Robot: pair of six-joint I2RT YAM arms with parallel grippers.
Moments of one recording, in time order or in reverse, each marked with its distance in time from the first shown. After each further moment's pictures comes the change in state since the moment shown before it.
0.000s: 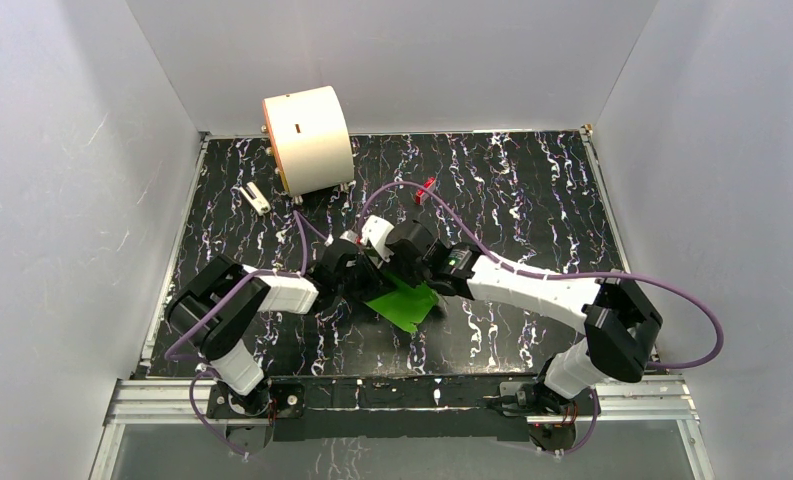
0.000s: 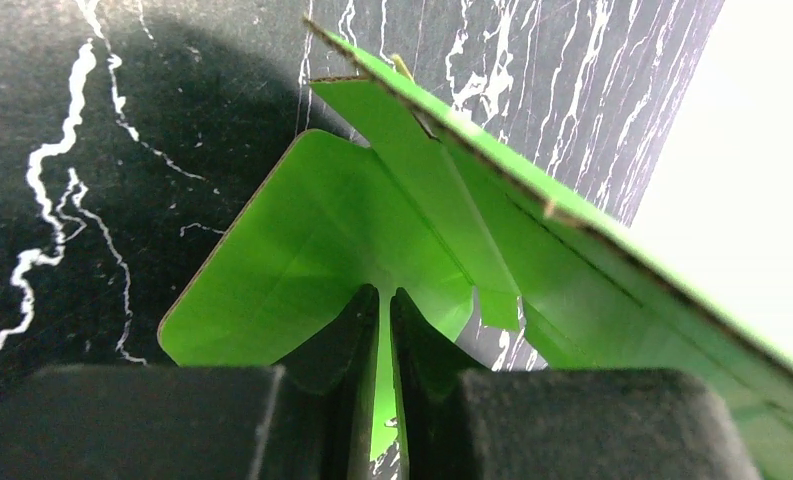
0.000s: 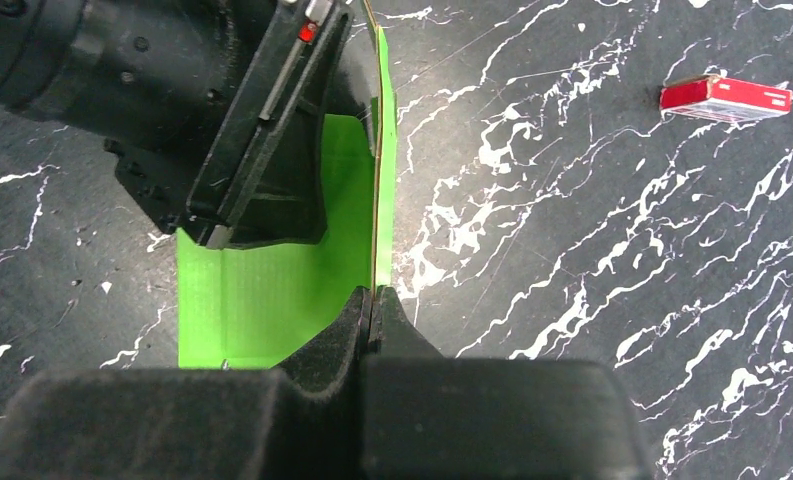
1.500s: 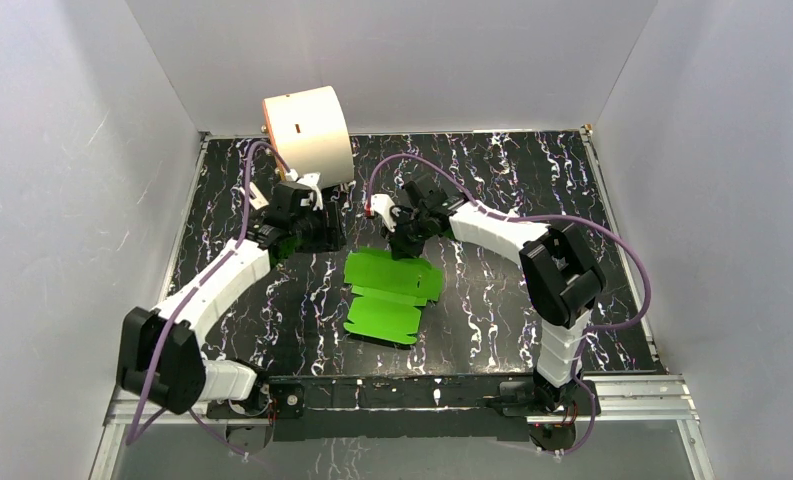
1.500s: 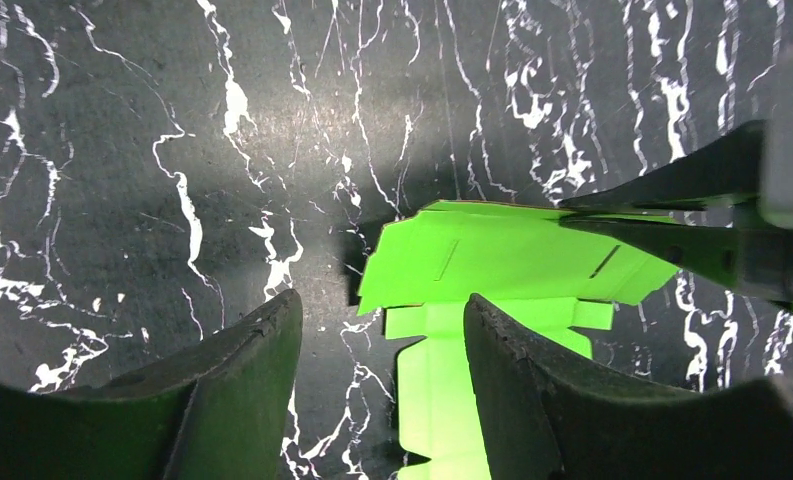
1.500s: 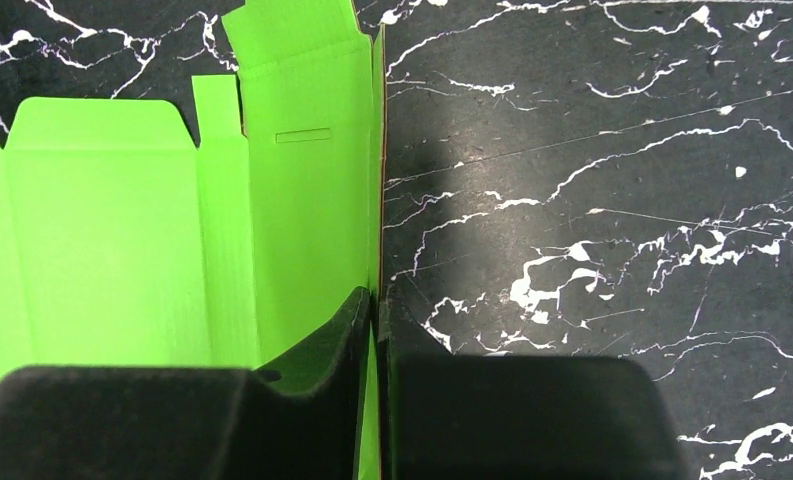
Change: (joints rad) left arm 0.271 -0.382 0.380 -0.833 -0.126 0.763; right arm -0.332 0.367 0.255 -0.066 -0.673 -0.315
